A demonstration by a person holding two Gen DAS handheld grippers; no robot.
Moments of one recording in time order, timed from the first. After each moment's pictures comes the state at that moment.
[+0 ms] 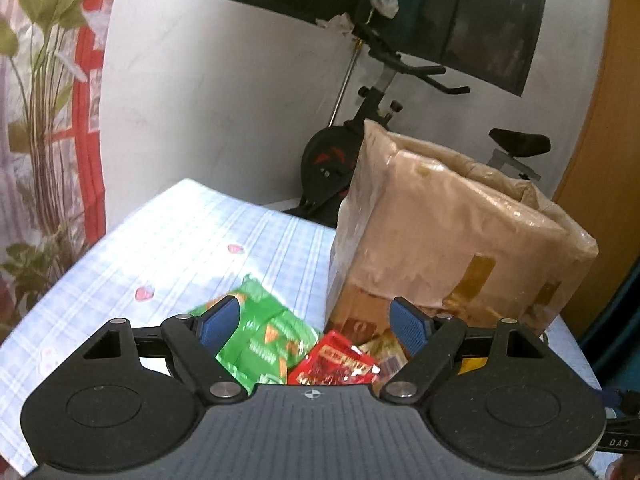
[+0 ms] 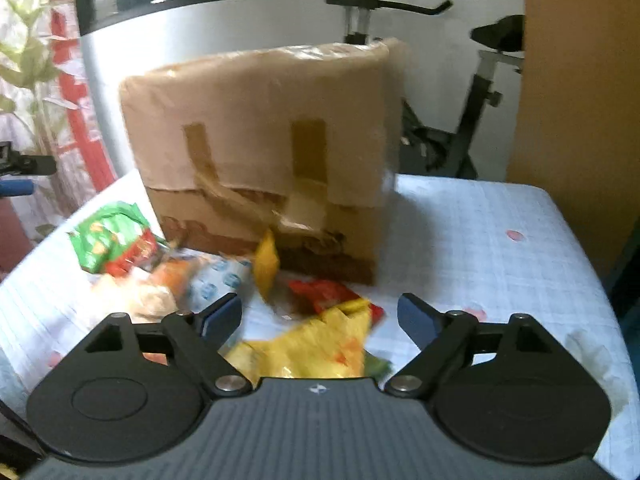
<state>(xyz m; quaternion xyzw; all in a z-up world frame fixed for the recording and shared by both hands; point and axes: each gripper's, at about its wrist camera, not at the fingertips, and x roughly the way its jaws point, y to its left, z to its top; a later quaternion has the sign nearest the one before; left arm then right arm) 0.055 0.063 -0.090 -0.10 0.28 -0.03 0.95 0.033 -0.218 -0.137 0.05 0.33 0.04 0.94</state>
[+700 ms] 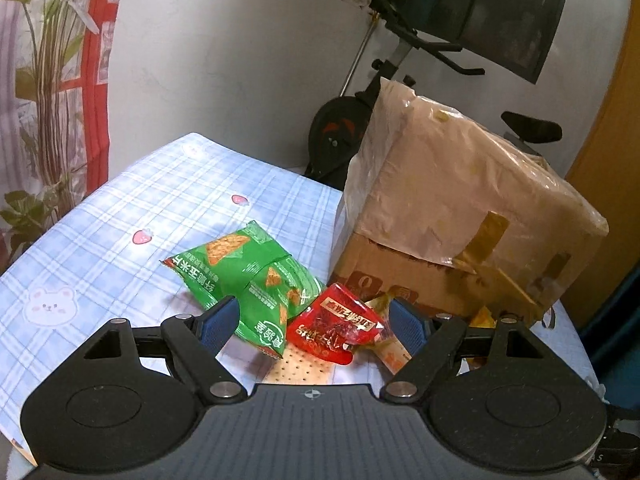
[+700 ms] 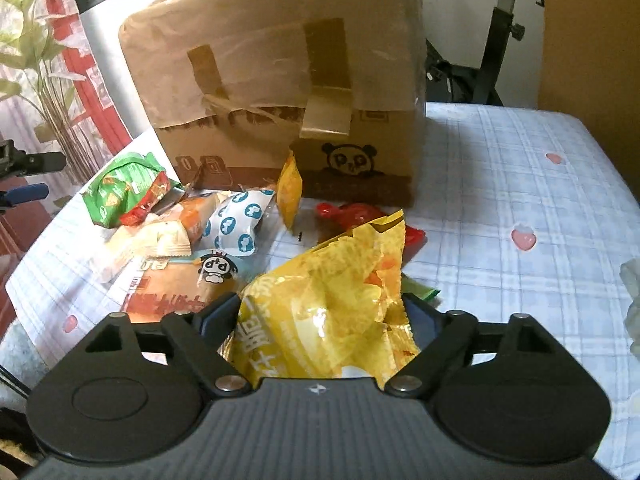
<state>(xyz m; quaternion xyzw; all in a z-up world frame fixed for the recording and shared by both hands) 0.047 0.064 -0.119 -0.13 0.32 -0.02 0.94 0.042 -0.206 -0.172 0.06 0.39 0.09 0.91</state>
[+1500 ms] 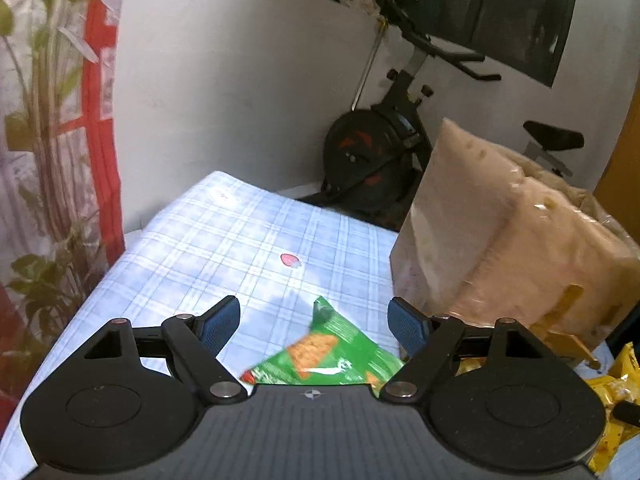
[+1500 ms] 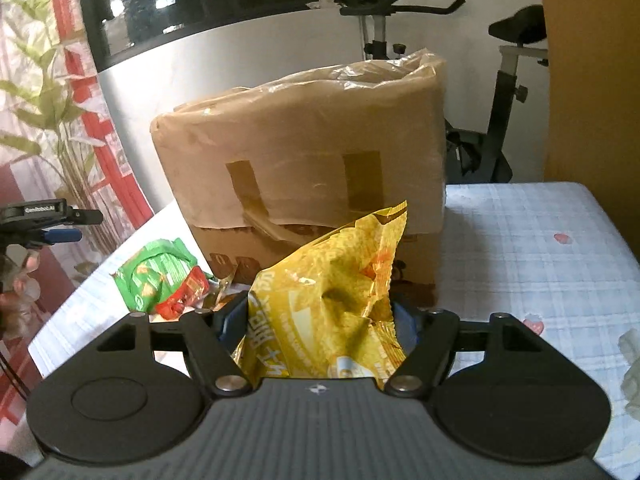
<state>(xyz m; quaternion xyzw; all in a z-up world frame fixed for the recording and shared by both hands) 0.124 0.144 -0.105 -0.10 0.32 -0.03 0.94 0.055 -0.196 -0.119 0.11 0.31 0.09 0.94</state>
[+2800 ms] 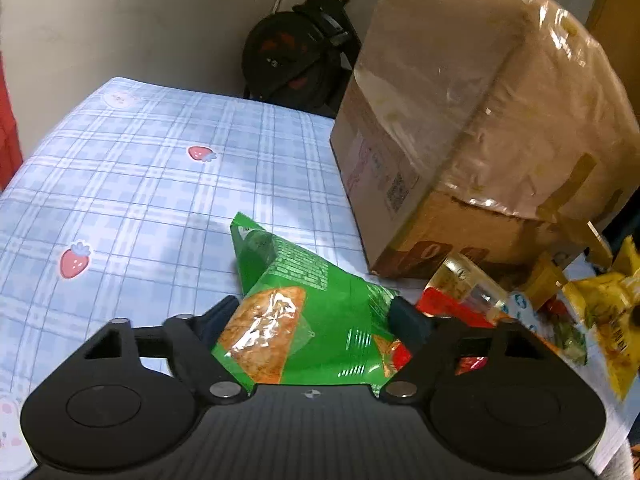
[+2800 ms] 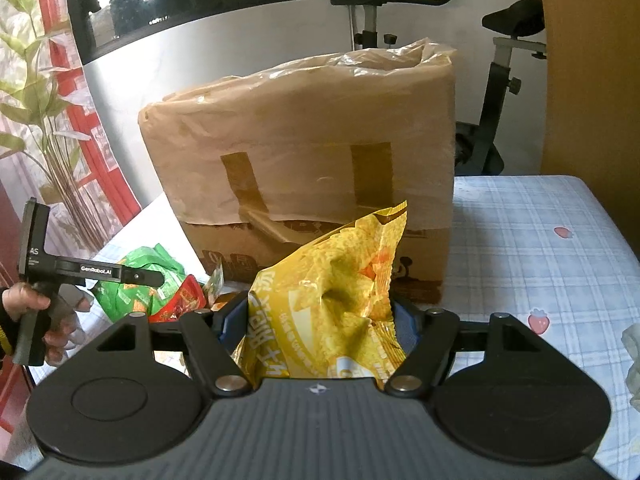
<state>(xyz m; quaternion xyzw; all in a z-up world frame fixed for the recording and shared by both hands) 0.172 0.119 -0.193 -0.08 0.41 -0.16 0.89 0.063 -0.182 -0.120 0.10 0.32 0.07 0.94</state>
